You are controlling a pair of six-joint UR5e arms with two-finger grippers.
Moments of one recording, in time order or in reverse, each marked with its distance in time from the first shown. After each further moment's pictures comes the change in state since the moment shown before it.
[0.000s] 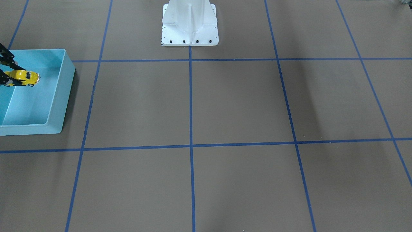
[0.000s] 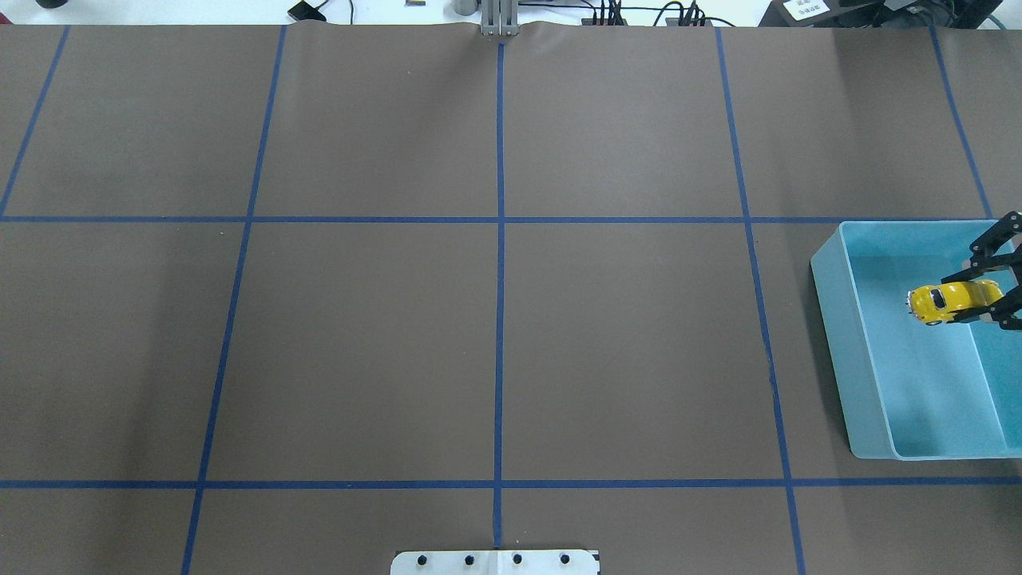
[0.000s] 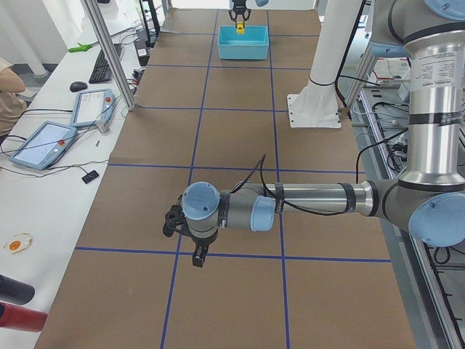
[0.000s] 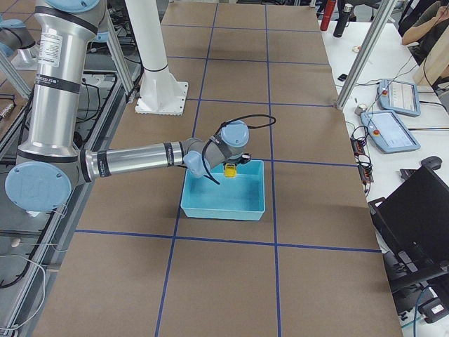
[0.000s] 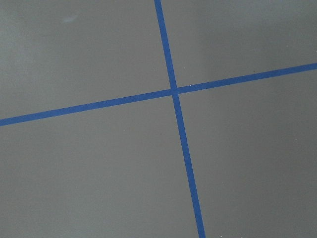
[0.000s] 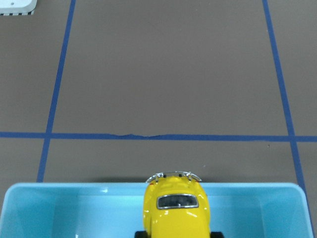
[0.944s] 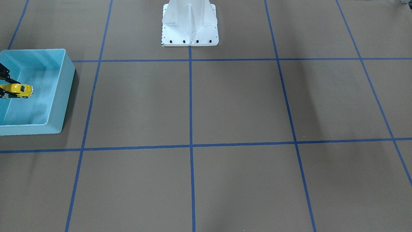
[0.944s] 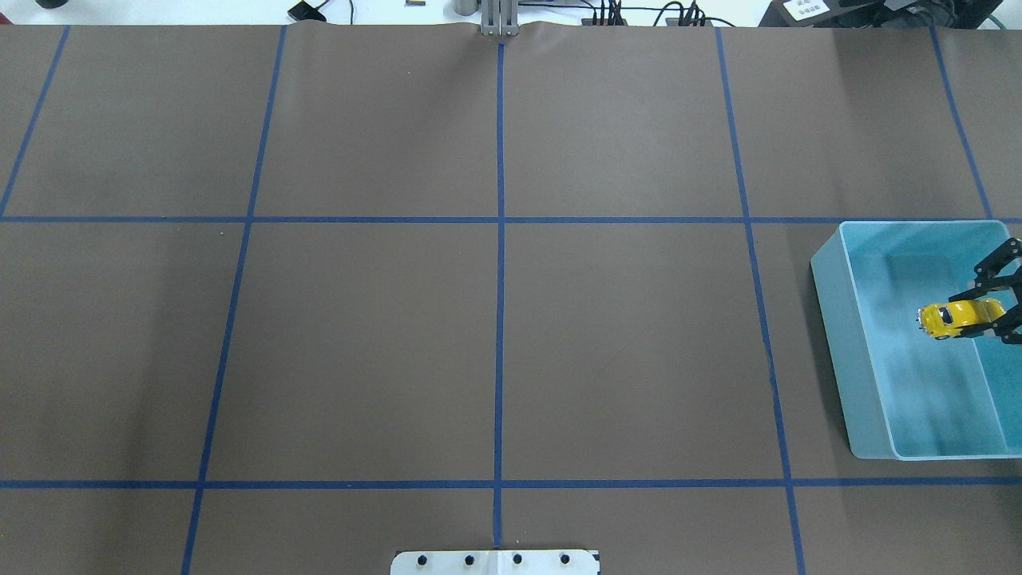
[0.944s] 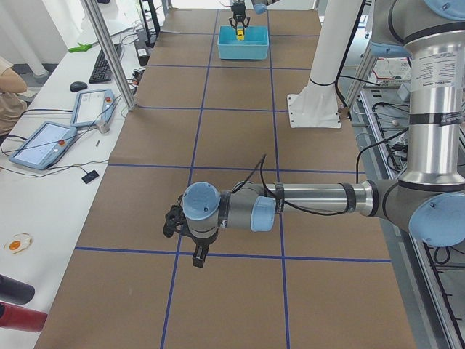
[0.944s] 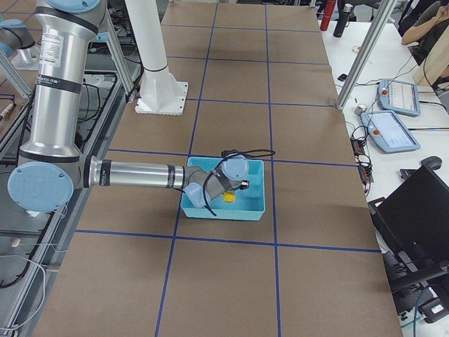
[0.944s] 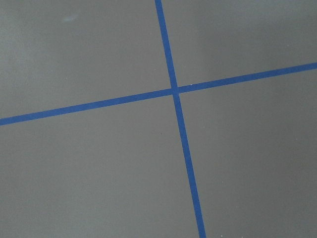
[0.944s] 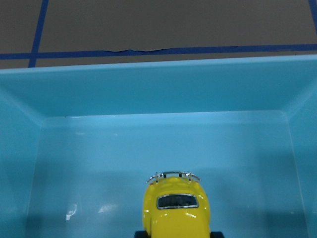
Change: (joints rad) left arm 0.000 0.000 0.001 0.001 0.000 0.001; right arm -0.011 0.016 -0.221 0.179 0.000 -0.001
